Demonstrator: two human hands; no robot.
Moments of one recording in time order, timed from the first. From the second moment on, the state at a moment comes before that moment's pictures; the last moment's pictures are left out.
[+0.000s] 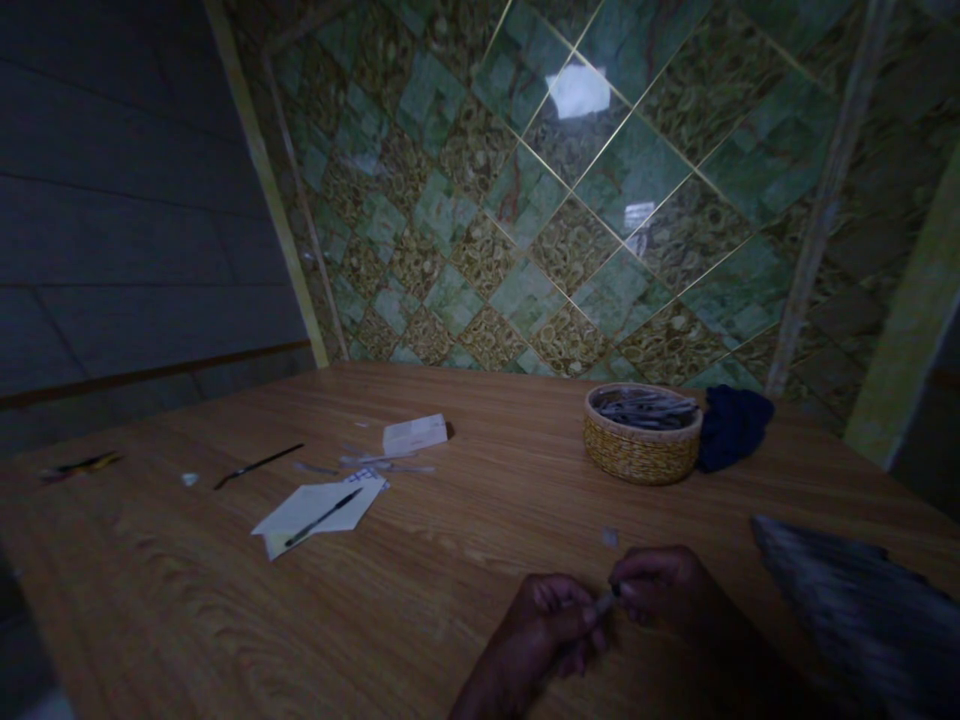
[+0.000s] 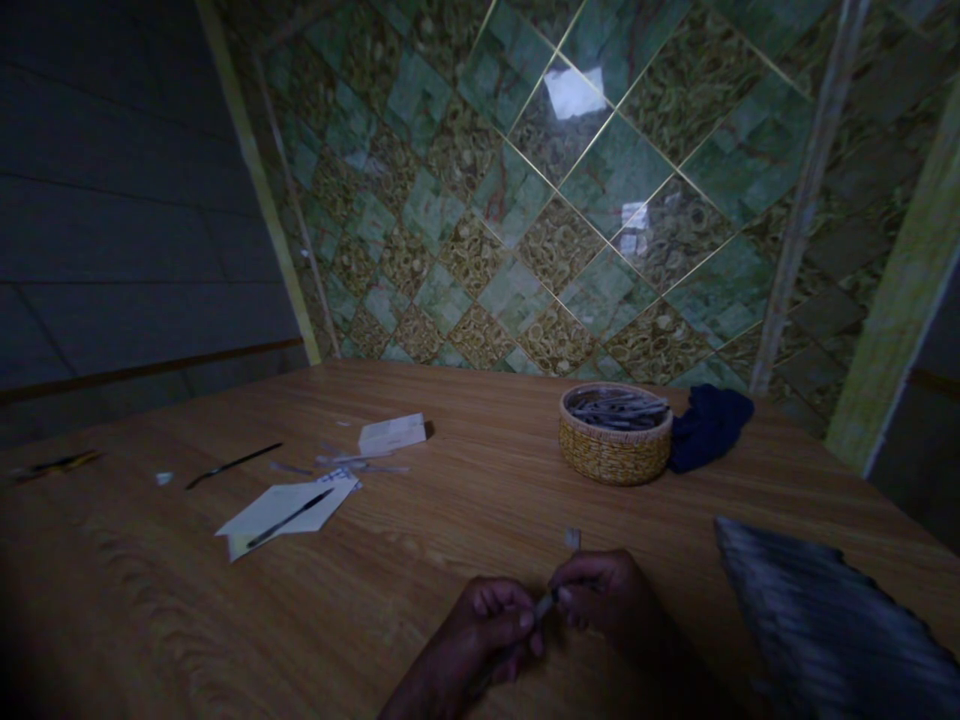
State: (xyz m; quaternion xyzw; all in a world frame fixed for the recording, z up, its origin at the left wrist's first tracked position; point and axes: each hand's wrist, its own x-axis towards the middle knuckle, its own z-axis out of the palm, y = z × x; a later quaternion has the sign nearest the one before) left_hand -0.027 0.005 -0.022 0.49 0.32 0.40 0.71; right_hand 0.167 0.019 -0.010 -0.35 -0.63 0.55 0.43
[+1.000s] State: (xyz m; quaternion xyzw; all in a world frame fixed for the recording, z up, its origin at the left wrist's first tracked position) left_hand -0.027 0.002 -0.016 0.54 0.35 0.37 0.67; right_hand 0.174 0.016 0.003 -0.37 -0.76 0.39 0.36
